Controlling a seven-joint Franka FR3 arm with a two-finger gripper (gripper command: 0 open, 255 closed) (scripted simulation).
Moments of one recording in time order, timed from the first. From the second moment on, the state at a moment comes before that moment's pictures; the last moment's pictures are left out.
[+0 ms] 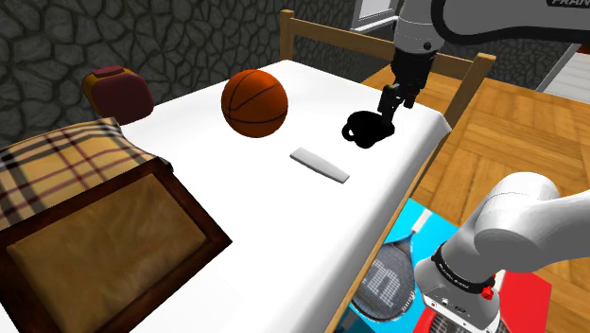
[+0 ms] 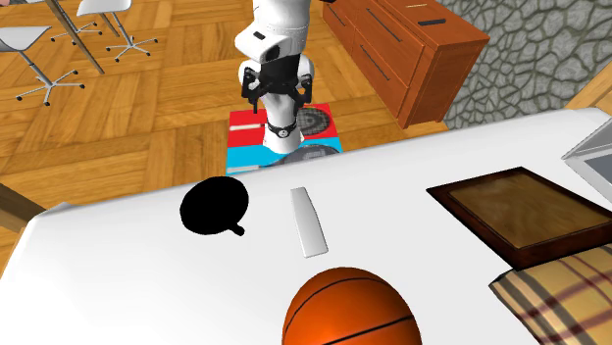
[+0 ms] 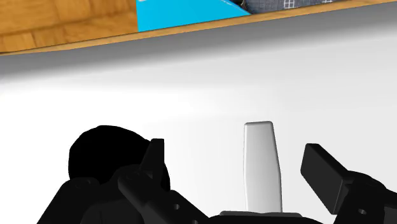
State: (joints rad) arm -0.01 -0.76 0.06 -2.38 -0.12 1.57 0.09
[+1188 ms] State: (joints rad) arm 0.05 -0.32 0.01 -2.46 -0.03 2.13 -0.01
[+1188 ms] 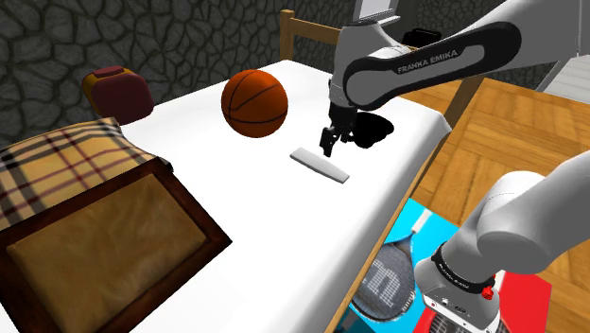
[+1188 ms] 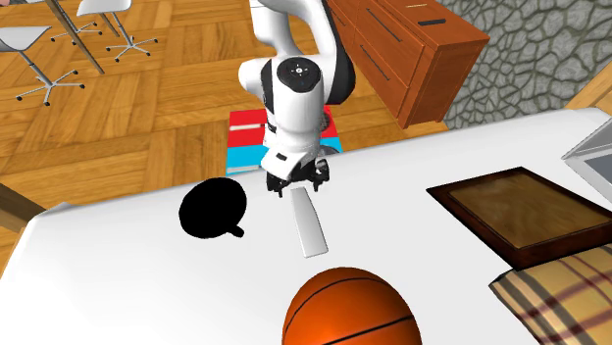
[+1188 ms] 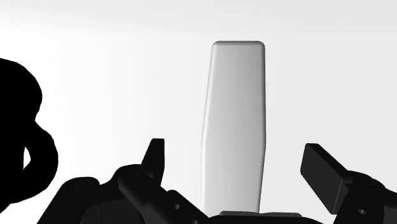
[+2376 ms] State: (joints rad) arm 0.07 -0.09 0.00 -2.47 0.01 2.39 -0.06
